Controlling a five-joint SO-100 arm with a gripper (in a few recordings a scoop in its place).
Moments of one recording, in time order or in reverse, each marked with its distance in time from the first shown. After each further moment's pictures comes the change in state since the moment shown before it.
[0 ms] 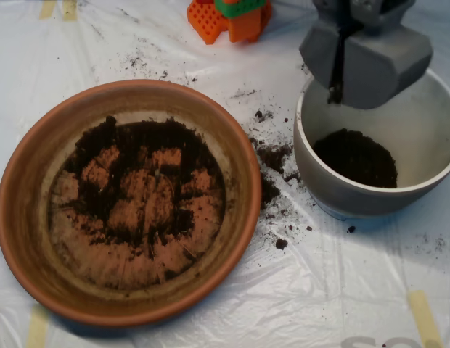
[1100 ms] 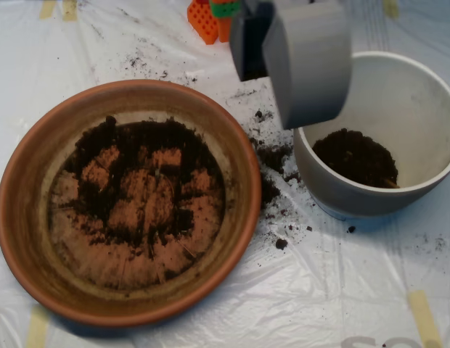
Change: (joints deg) arm 20.1 22.6 29.2 -11.5 4.6
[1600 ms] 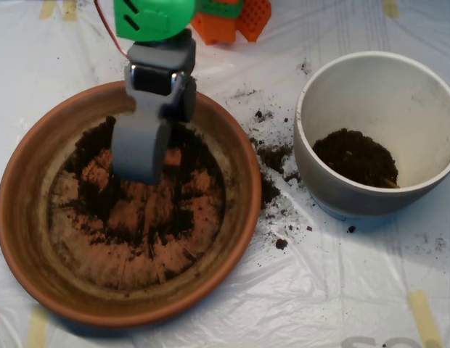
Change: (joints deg) arm 26.5 2.6 45.6 -30.0 3.8
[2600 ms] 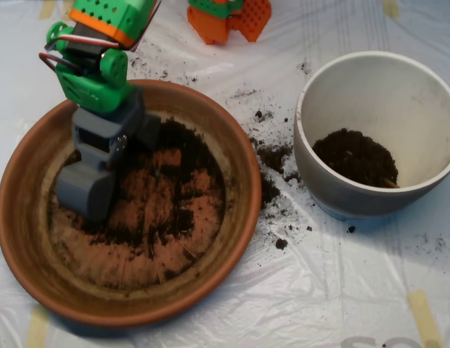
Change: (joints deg) arm 11.5 -35.4 -21.7 0.7 -0.9
